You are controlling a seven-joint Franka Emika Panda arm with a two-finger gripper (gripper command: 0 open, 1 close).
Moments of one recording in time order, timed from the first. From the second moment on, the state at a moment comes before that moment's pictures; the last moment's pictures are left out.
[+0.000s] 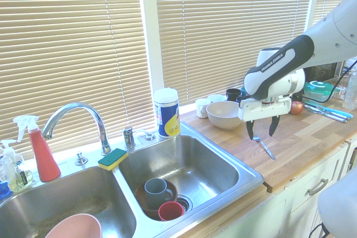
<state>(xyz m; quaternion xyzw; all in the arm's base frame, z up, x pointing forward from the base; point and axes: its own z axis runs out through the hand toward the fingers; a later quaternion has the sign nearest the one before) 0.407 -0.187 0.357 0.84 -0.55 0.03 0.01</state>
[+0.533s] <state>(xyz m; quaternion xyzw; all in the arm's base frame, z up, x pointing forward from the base) 0.413 -0.206 0.319 0.84 -0.55 0.04 0.02</state>
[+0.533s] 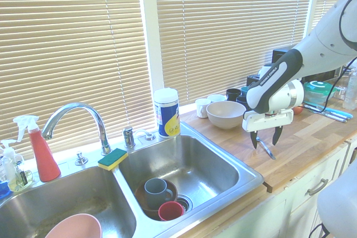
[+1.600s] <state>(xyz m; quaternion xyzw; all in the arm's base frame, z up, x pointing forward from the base) 0.416 -0.207 0.317 0.83 -0.55 0.04 0.00</state>
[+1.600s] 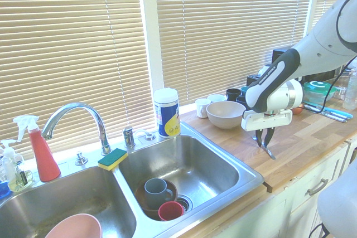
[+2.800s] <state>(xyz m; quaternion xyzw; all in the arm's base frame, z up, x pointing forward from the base) 0.452 -0.039 0.490 0.88 -0.45 0.10 -0.06</state>
